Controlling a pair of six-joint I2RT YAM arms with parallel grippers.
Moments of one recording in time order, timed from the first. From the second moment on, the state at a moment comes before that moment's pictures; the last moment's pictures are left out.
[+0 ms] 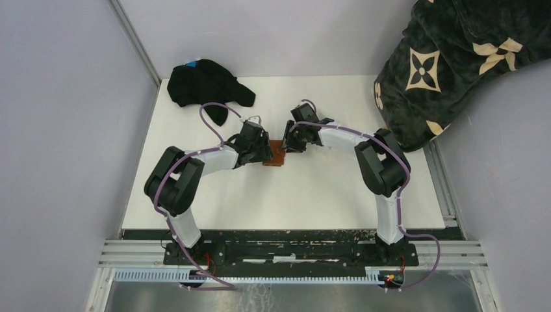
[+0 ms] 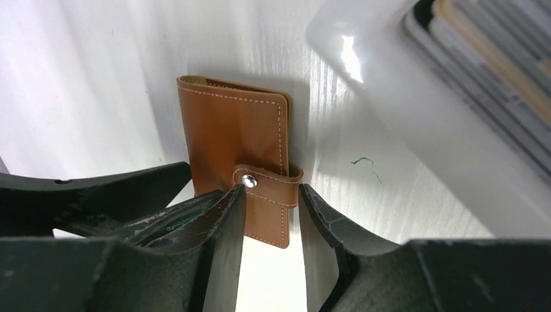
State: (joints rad) left arm -0.53 1.78 0.95 -0.01 -0.07 -0.55; right arm 0.58 2.05 1.42 -0.30 -0.15 0.76
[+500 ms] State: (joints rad) left arm -0.53 1.78 0.95 0.00 -0.07 -0.54; right arm 0.57 2.05 1.39 -0.20 -0.16 0.87
